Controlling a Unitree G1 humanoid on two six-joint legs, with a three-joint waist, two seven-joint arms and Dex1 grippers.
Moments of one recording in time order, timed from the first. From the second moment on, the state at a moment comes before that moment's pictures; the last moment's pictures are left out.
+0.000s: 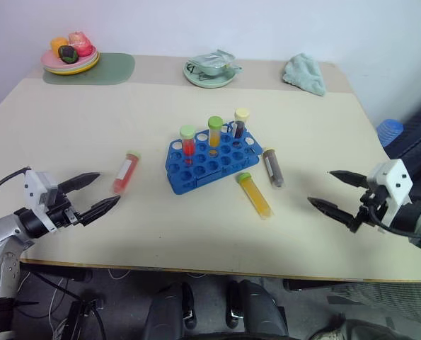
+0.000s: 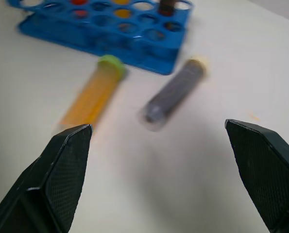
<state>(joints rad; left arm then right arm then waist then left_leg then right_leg) -0.01 0.73 0.39 0.03 -0.58 0.14 -1.11 0.03 -0.84 -0.41 -0.38 0.52 0.55 0.81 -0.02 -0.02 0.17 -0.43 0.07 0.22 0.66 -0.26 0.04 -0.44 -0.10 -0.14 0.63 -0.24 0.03</state>
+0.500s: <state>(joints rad) -0.13 0.75 0.29 -0.14 -0.66 0.26 -1.19 -0.58 -0.78 -0.11 -0.15 0.53 1.14 0.59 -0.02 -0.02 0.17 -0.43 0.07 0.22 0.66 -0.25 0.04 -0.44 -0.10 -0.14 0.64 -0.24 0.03</state>
